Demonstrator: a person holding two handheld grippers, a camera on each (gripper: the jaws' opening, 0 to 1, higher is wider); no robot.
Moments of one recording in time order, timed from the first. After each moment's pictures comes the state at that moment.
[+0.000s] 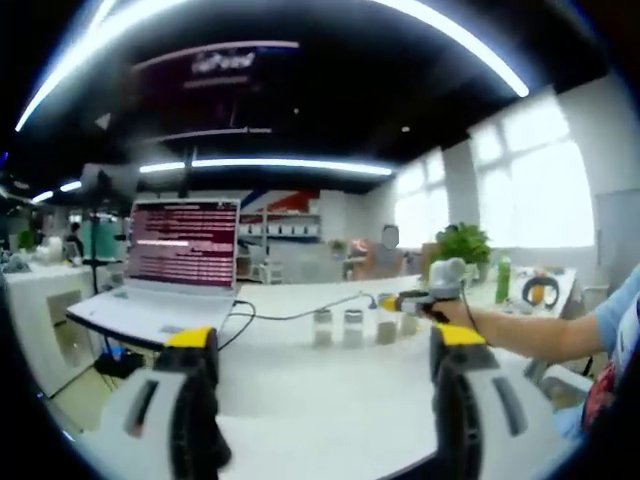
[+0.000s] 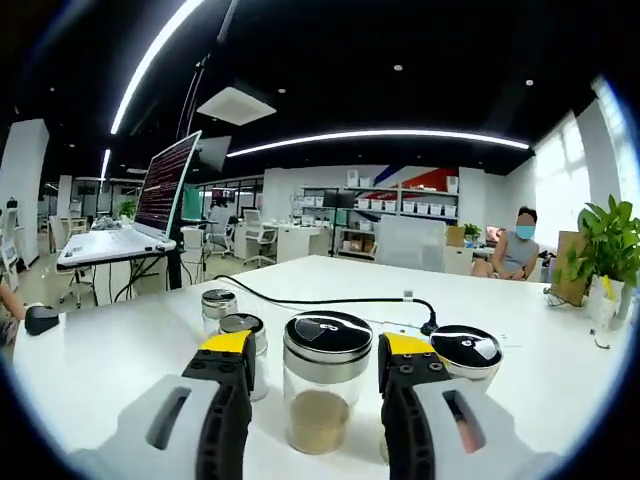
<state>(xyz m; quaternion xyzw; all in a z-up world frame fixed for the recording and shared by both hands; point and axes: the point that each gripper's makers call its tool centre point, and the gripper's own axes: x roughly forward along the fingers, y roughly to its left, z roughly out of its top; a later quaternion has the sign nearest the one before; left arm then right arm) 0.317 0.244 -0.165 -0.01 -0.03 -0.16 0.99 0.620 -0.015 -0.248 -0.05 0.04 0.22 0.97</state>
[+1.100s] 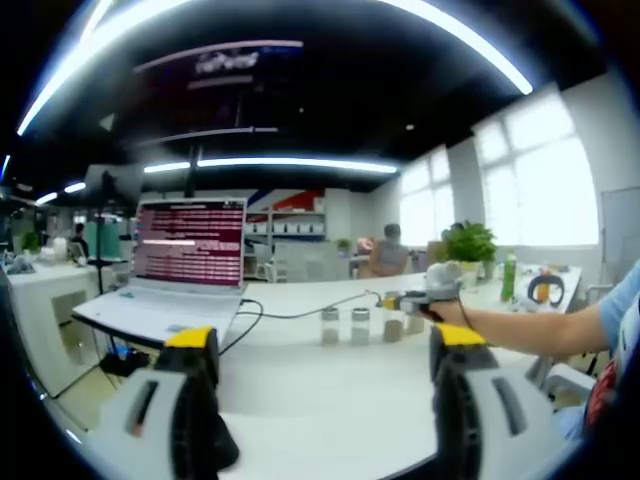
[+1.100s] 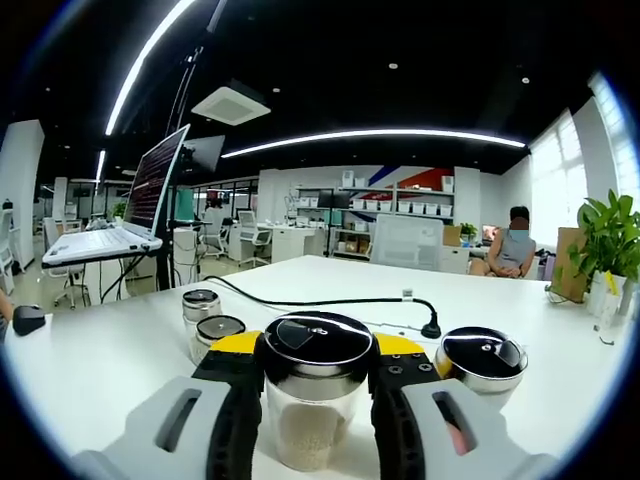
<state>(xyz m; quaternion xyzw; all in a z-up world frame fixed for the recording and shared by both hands) 0.319 0.247 -0.165 0.00 -0.02 -0.15 0.99 0.645 -0.019 -0.255 -0.05 0.04 0.21 0.98</state>
